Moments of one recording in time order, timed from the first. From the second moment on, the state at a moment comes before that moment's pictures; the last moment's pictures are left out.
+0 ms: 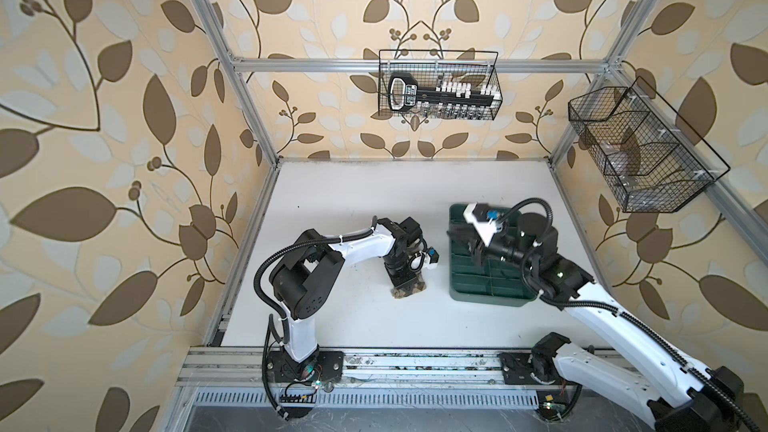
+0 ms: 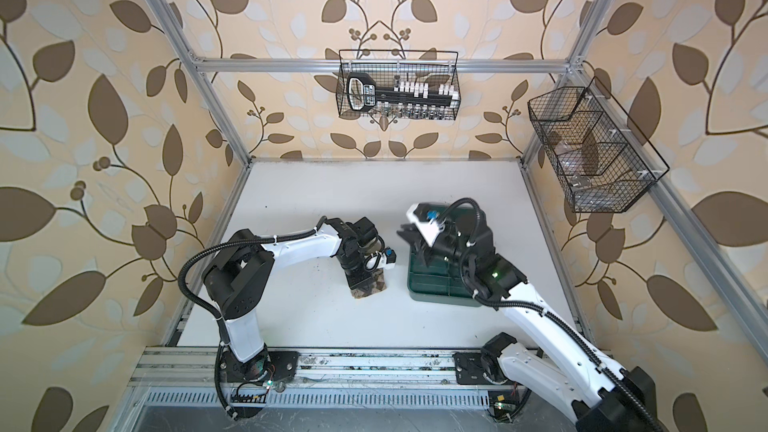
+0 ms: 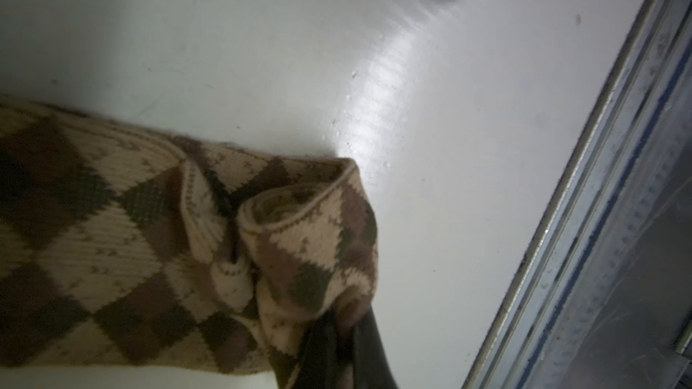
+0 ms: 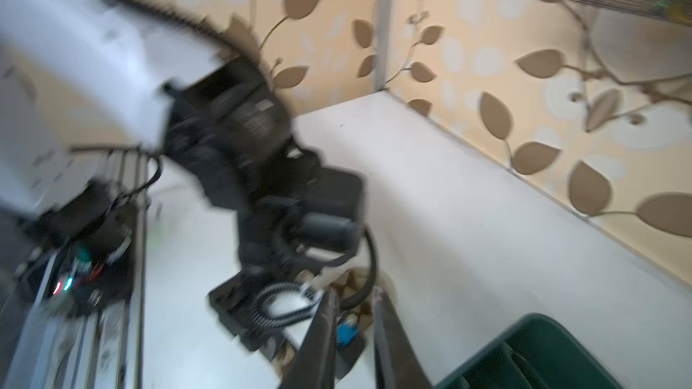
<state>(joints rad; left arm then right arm) -0.70 1.86 1.22 -0.89 0.45 0.39 0.67 0.87 0.68 -0.13 -0.34 -0.34</state>
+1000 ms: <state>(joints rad) -0.65 1.90 1.24 -0.93 0.53 0.41 0.97 1.58 0.59 0.21 0.15 -0.94</state>
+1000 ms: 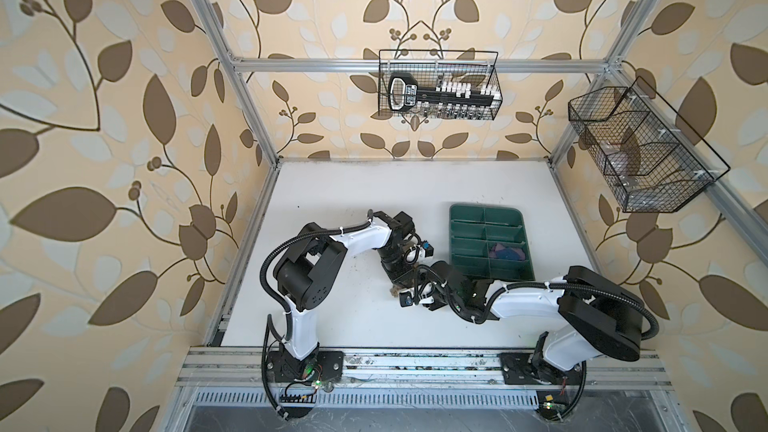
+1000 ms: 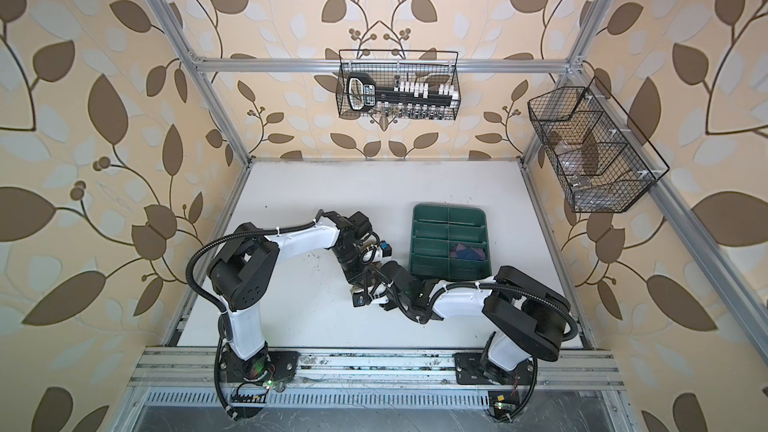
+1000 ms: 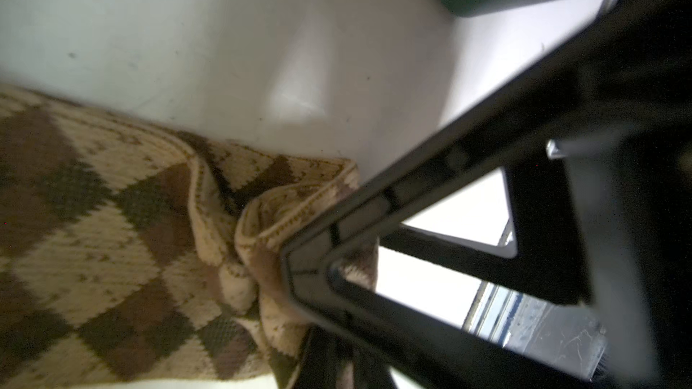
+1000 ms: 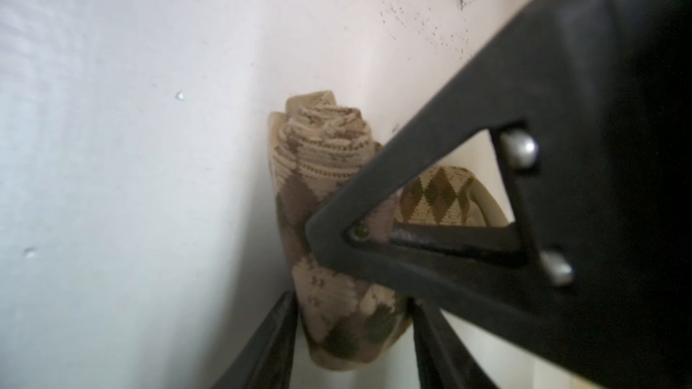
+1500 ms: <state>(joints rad) -0.64 1.63 1.10 -0.81 0.35 0.24 0.96 1.65 0.80 -0.12 0.08 -0.86</state>
